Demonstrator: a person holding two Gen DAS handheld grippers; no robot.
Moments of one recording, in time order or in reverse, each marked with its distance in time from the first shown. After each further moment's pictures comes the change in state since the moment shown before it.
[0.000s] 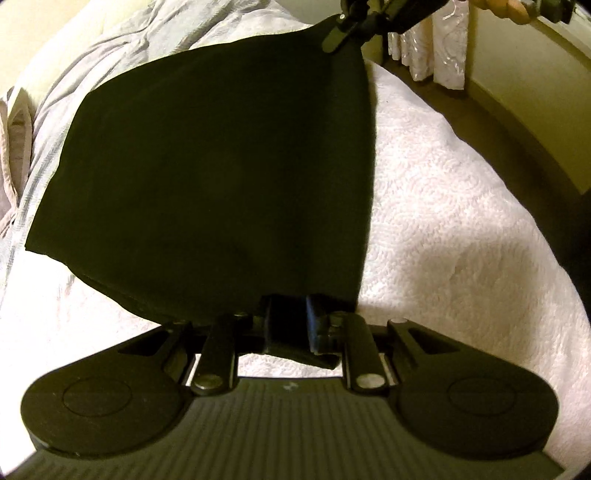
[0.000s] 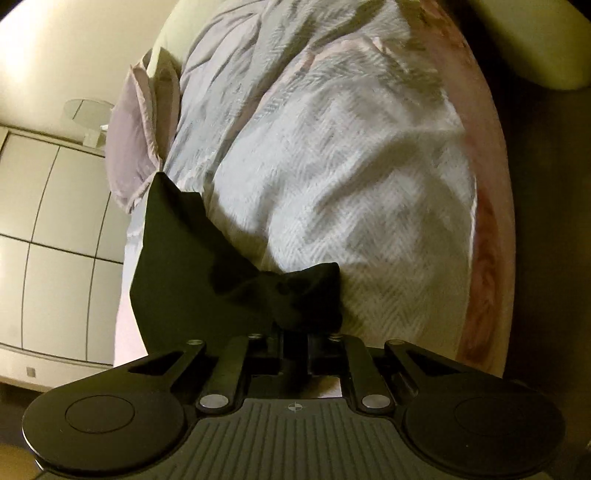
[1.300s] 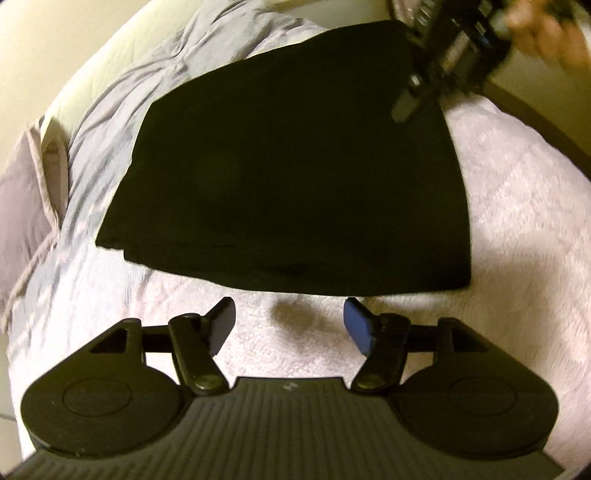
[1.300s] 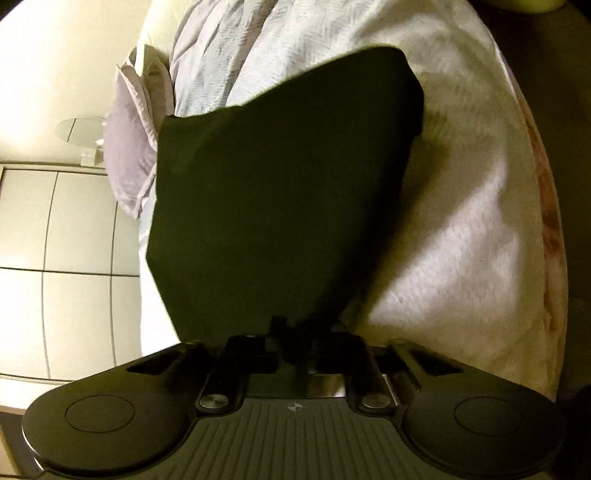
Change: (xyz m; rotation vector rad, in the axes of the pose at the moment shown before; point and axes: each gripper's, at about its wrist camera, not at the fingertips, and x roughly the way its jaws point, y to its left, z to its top) left arm -0.013 0.067 -0.041 0.114 -0.111 0.118; right arm 0.048 0.030 -0.088 0.120 0.049 0.056
